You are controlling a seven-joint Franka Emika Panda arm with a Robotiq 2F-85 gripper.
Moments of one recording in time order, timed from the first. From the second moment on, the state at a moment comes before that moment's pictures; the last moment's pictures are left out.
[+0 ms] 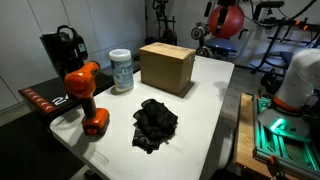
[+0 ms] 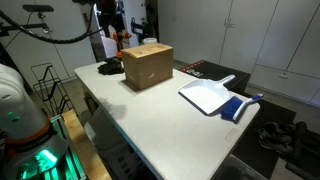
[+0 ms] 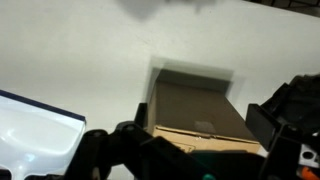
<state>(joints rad) 0.03 -0.55 -0.03 -2.24 0.02 1.75 -0.19</state>
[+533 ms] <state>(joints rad) 0.03 -0.54 -0.03 -2.23 0.02 1.75 -0.19</state>
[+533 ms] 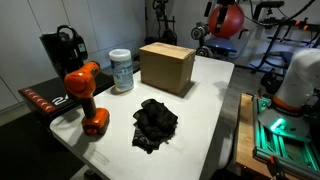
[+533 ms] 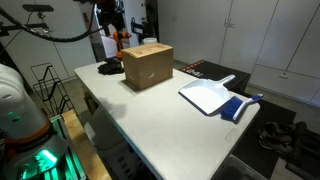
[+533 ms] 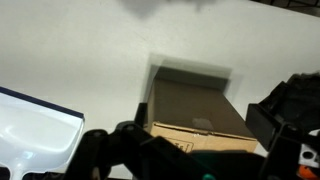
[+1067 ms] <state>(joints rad) -0.03 -0.52 -0.09 -2.31 0.14 1.95 0.02</state>
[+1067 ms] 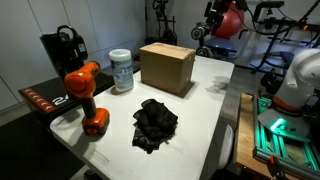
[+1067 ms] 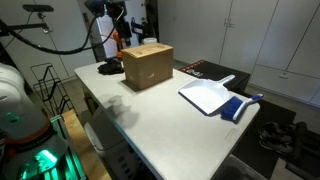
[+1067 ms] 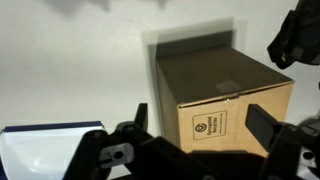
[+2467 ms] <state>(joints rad) -0.04 -0.22 -0.17 -2.22 0.29 2.20 -0.30</state>
